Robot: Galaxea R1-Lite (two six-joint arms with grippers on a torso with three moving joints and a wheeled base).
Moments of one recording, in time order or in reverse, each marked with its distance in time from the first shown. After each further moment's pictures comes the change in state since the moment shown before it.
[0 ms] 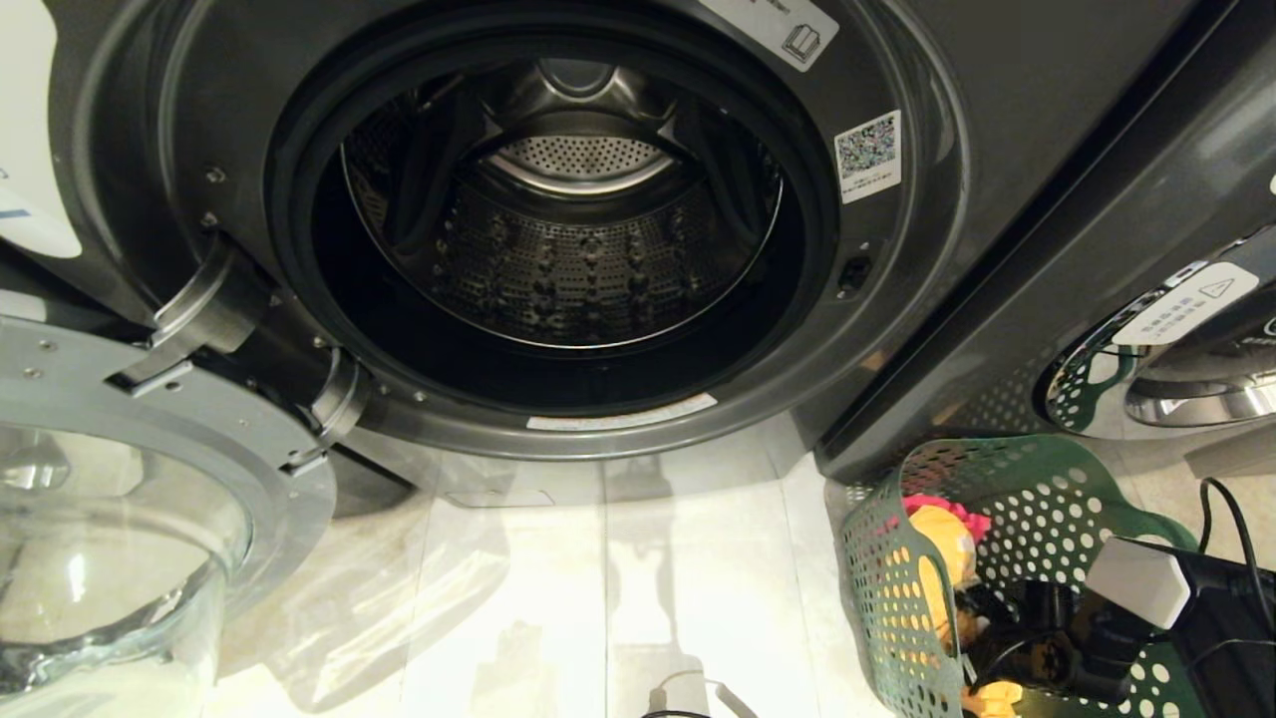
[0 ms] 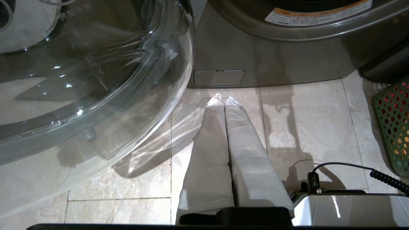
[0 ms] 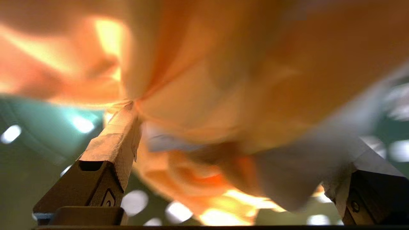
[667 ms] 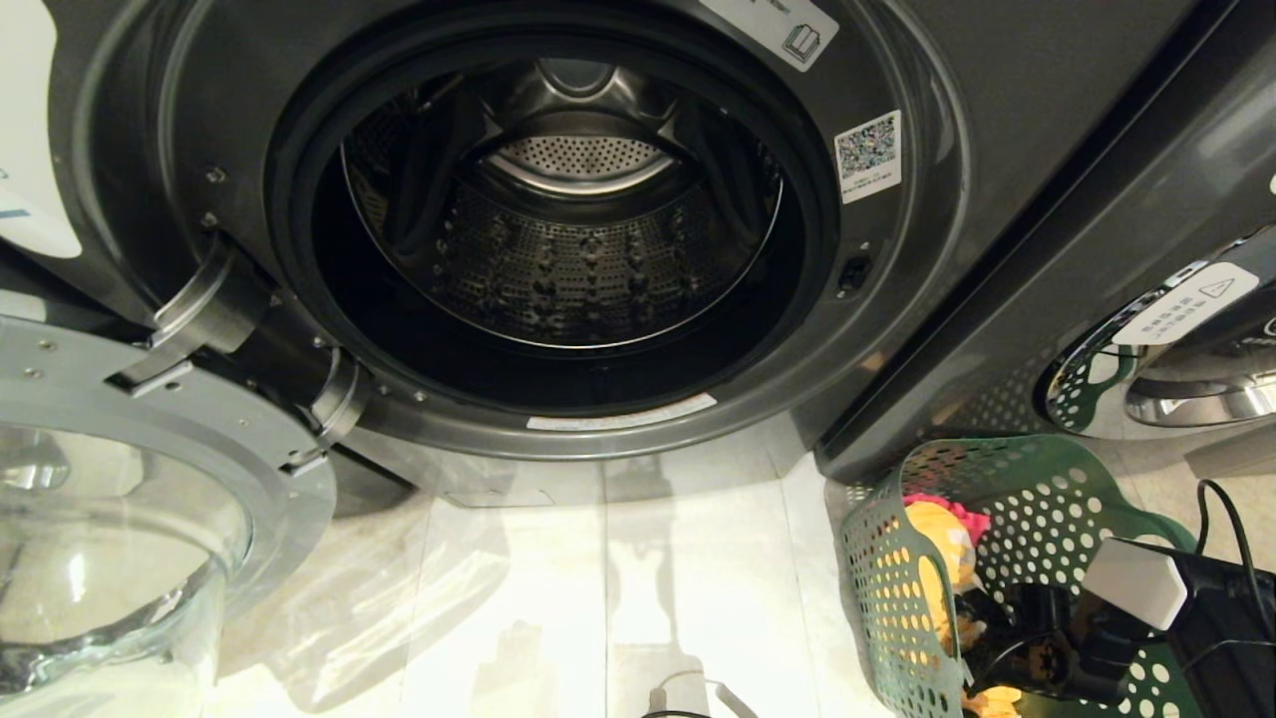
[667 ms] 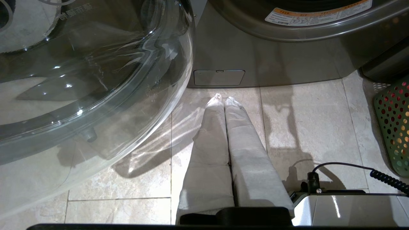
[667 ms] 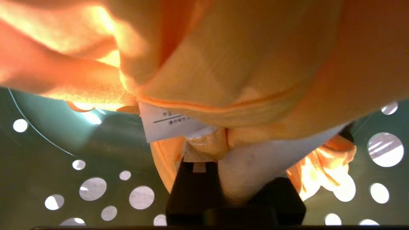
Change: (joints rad) left arm 0.000 0.000 0.000 0.000 0.000 0.000; right arm 0.003 0.005 -0.004 0.027 0.006 0.002
